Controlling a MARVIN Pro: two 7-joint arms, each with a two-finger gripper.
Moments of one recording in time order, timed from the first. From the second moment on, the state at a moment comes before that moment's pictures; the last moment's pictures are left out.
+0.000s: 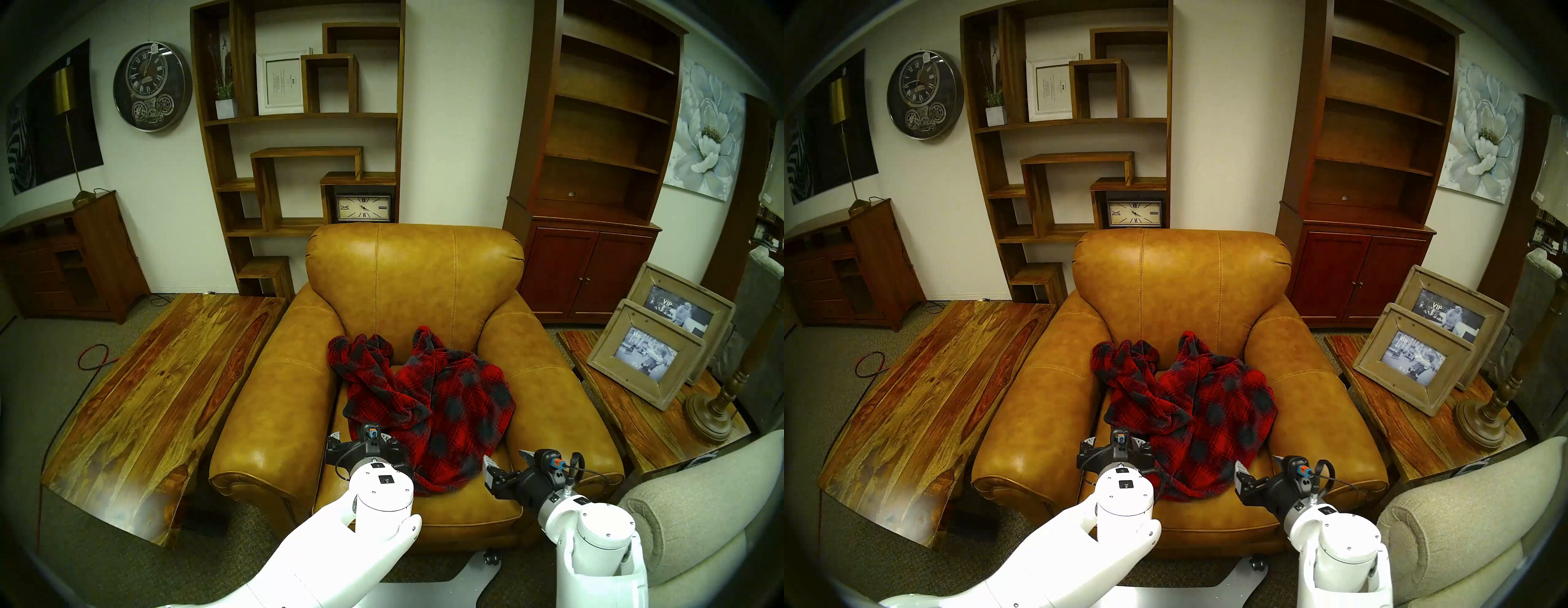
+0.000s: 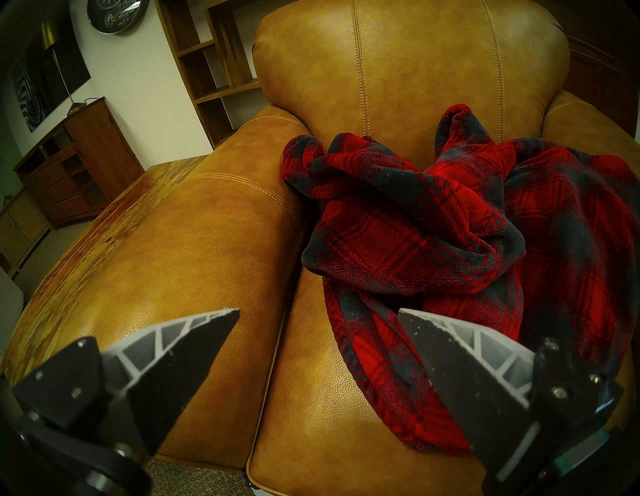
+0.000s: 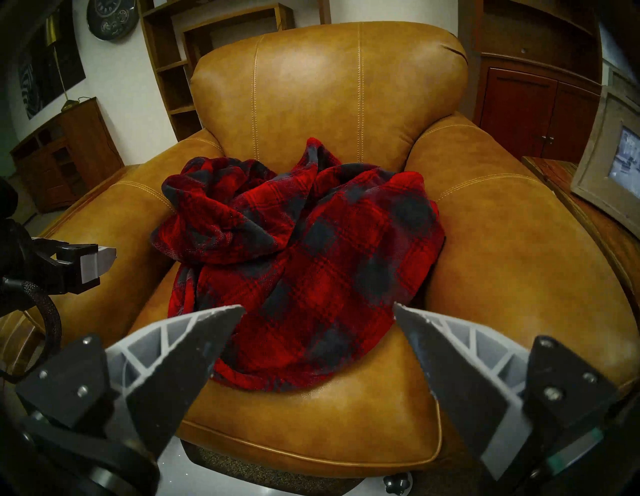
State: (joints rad) left arm 1.56 -1.40 -0.82 -1.52 -0.47 0.33 0.98; right arm -2.05 -1.68 1.80 -1.91 -0.16 0.32 0.50
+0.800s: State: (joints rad) left arm 1.56 -1.40 -0.82 -1.51 -0.46 0.33 0.99; right arm -1.80 -1.58 1.57 -1.51 -0.35 0.30 0.42
